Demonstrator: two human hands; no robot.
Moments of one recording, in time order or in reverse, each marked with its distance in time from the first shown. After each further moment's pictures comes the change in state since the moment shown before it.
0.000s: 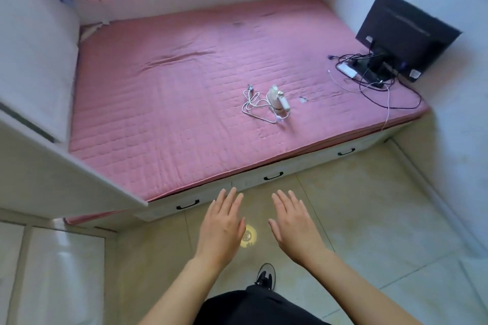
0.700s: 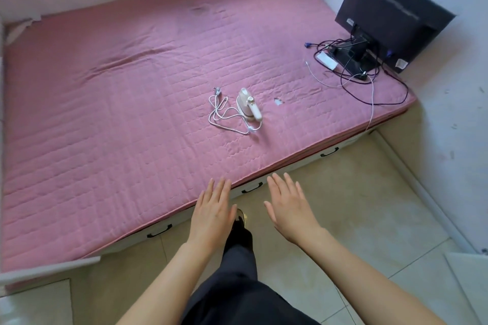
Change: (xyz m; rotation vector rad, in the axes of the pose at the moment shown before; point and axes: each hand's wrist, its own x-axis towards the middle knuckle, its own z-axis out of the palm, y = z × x) left_hand 0.232 0.040 0.048 -0.027 -0.261 -0.066; right_hand 0.177 0.150 -0.033 0.031 -0.054 0.089
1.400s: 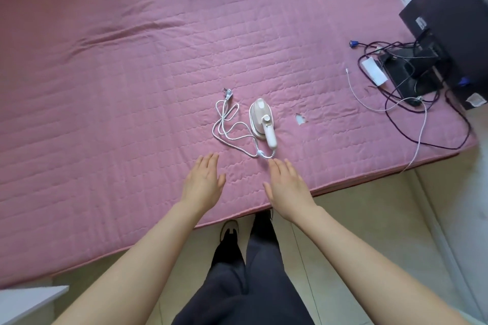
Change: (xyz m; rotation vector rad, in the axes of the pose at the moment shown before) left_hand 0.279 -0.056 -0.026 -0.186 -0.137 -0.308; right_hand 0.282 0.054 -0.026 0.077 -0.255 -0.071
